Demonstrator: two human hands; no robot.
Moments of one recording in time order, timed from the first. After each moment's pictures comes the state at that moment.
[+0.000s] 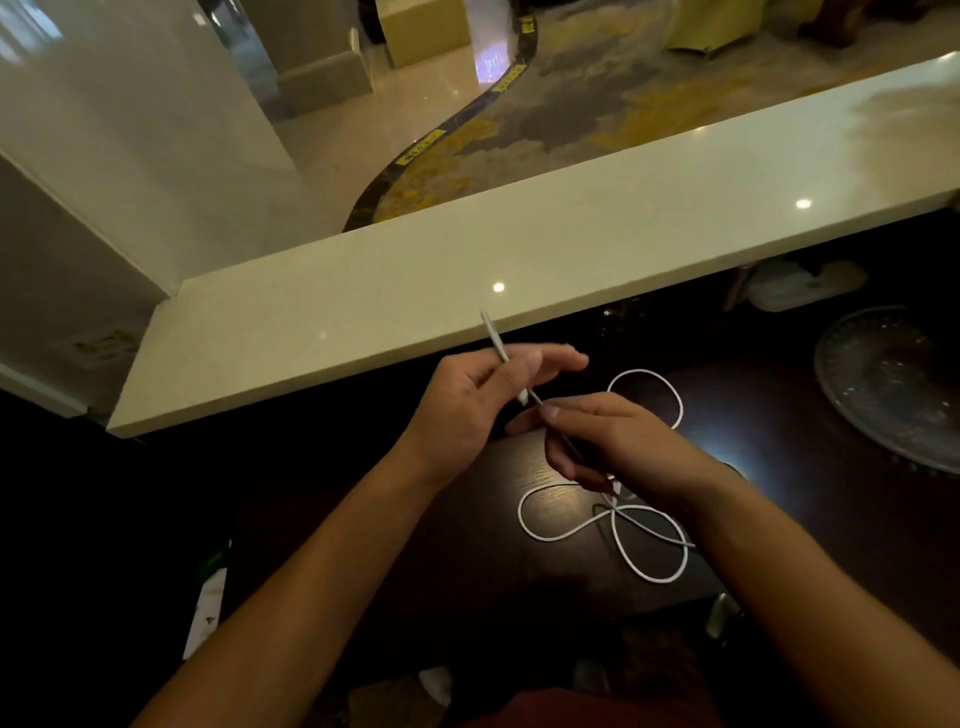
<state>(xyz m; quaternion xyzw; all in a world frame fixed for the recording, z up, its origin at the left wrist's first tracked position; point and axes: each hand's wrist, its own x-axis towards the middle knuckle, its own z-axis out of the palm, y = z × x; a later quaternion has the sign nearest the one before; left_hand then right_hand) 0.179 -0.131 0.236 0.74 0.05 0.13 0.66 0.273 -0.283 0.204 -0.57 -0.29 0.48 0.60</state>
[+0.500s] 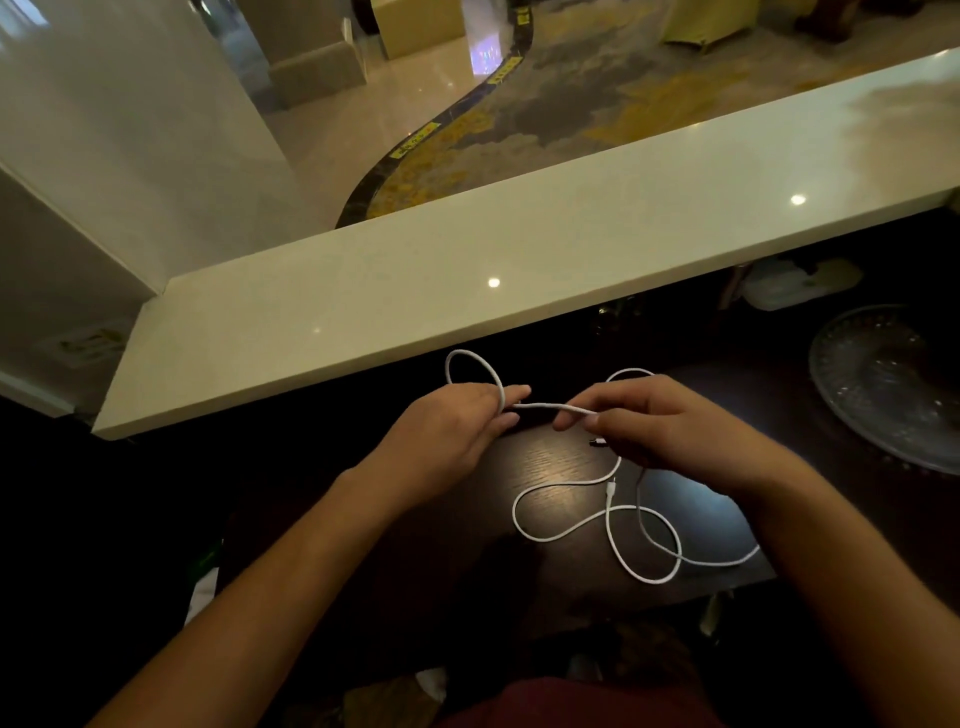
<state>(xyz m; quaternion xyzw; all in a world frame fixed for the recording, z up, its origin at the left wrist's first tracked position) 0.169 -0.092 0.200 0.99 0.00 0.05 0.14 0.308 -0.312 0.217 -0.65 -0.35 0.43 0.52</state>
